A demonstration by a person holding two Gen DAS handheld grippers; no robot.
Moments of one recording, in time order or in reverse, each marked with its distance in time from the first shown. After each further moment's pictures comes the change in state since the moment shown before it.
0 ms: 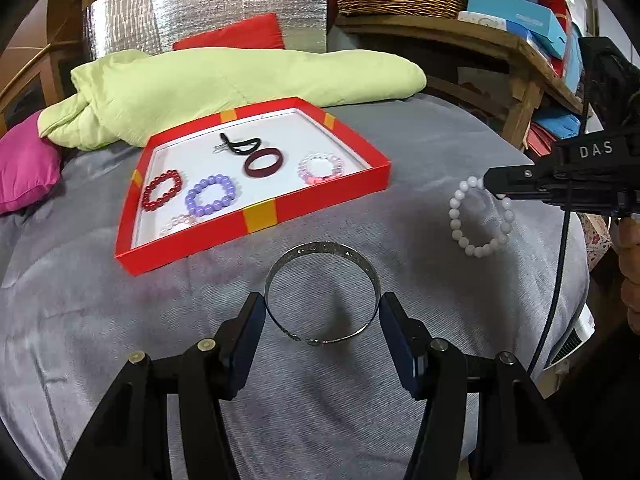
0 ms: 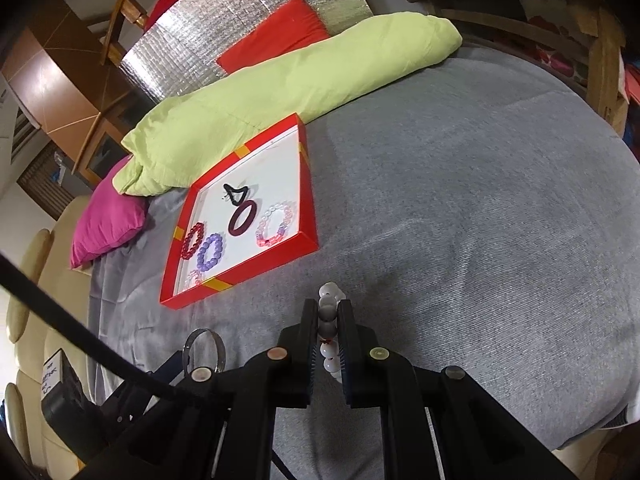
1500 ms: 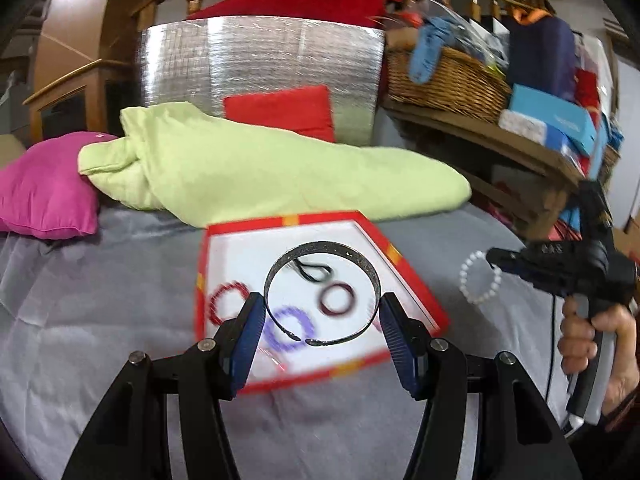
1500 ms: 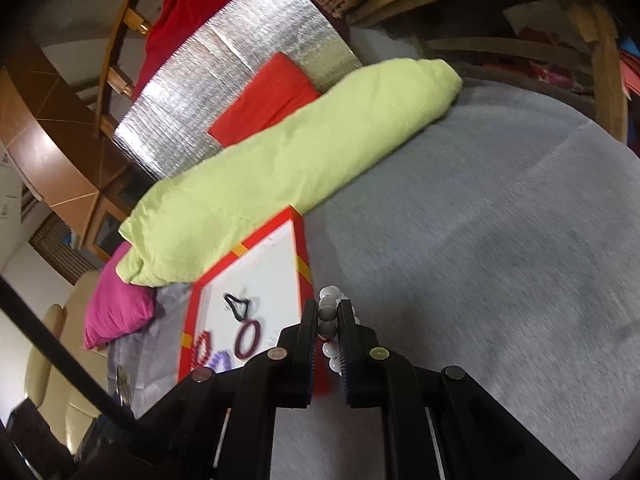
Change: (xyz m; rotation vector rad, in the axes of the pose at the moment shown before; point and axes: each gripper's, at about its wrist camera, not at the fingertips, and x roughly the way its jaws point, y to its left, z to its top) left arm -0.035 0.086 0.083 -0.148 -0.252 0.044; right arm 0.033 -0.011 0.084 0.118 -0.208 0.076
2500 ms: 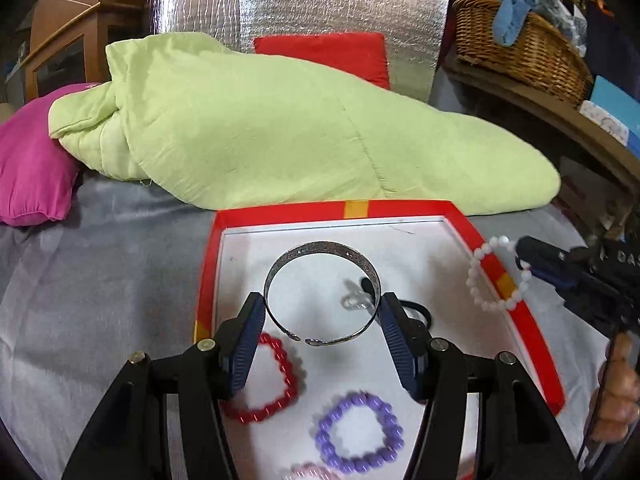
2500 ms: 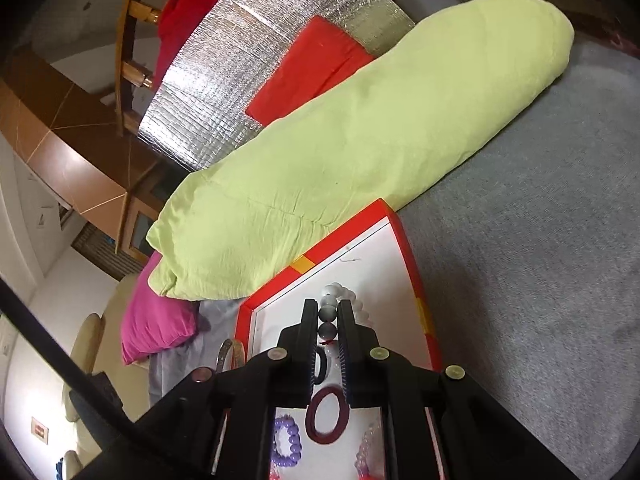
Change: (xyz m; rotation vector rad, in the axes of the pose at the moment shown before) left arm 0.156 0.049 0.032 -0.073 0.179 0.114; right arm 0.132 0.052 0.029 0.054 0.093 0.201
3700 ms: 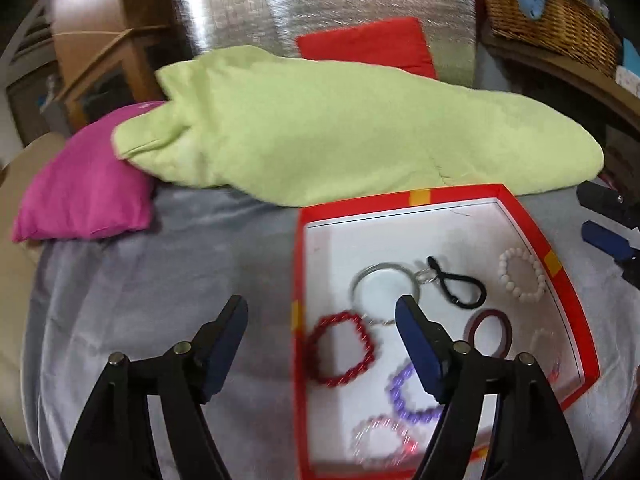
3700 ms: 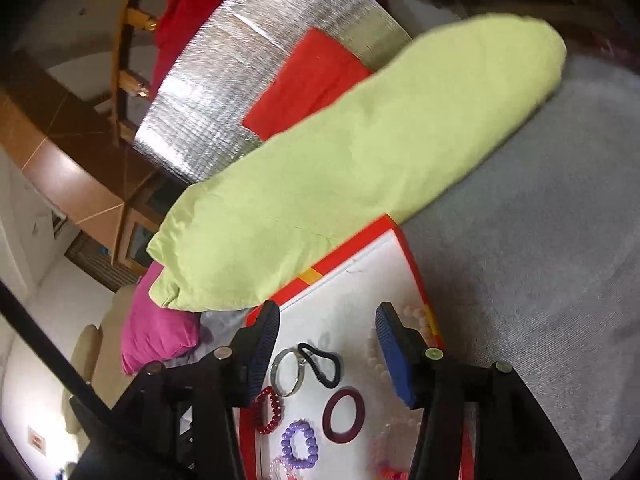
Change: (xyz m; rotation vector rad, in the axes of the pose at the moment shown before) left arm -0.050 0.007 -0.002 0.048 0.048 0.269; right arm -0.024 0.026 0.005 -0.009 -0.044 -0.036
